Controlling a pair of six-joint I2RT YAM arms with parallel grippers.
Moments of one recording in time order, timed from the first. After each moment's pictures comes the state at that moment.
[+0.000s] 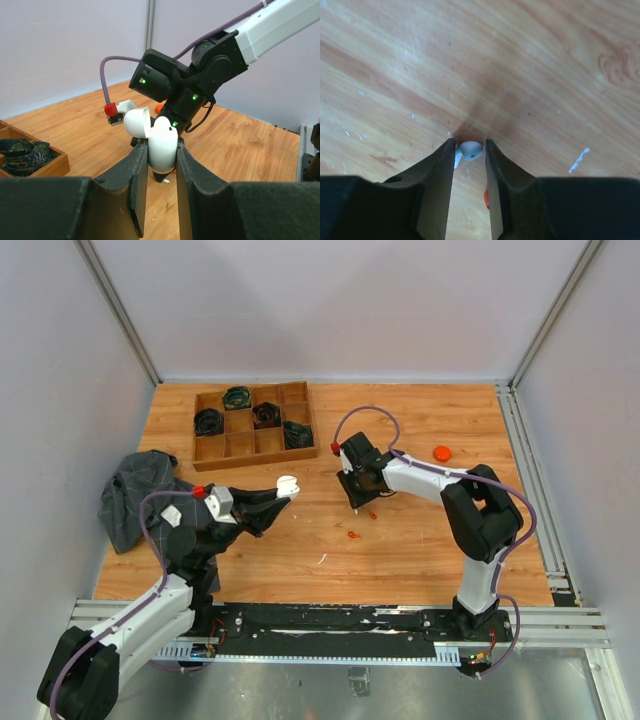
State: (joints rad) left arm -0.45 0.71 0.08 1.01 0.45 -0.28; right arm 0.65 1.87 1.20 -0.45 -0.01 0.10
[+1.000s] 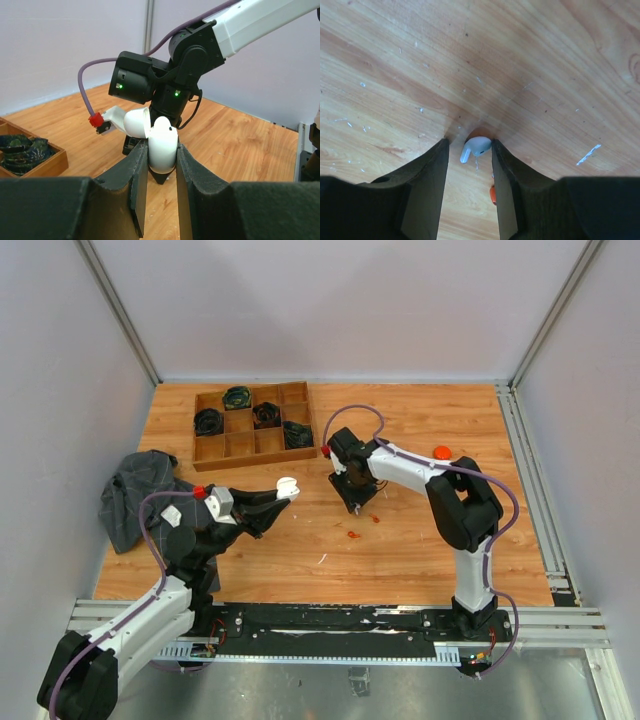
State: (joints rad) left arm -0.45 0.68 0.08 0.97 0.45 -0.28; right arm 0.68 1.98 1.40 -0.72 0.00 0.08
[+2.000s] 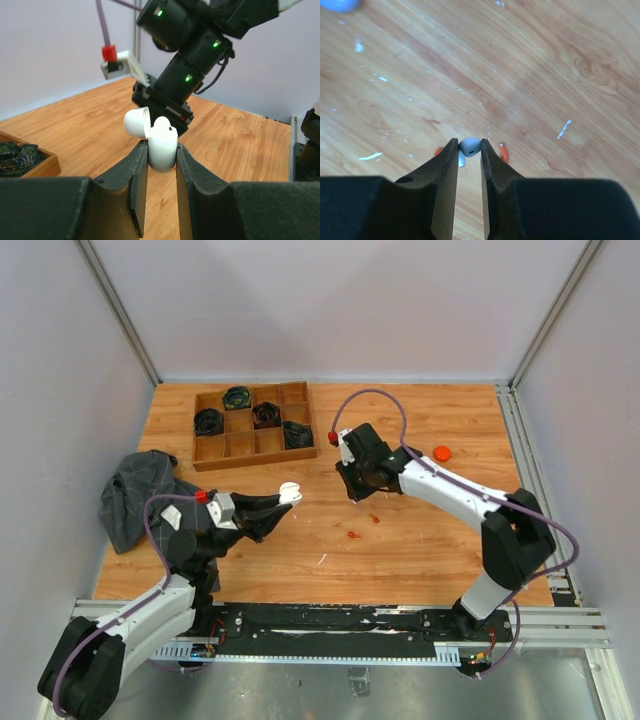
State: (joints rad) left arm -0.45 0.76 0.04 1.13 0.50 -0.28; right arm 0.70 1.69 1.24 -0.60 0.00 0.07
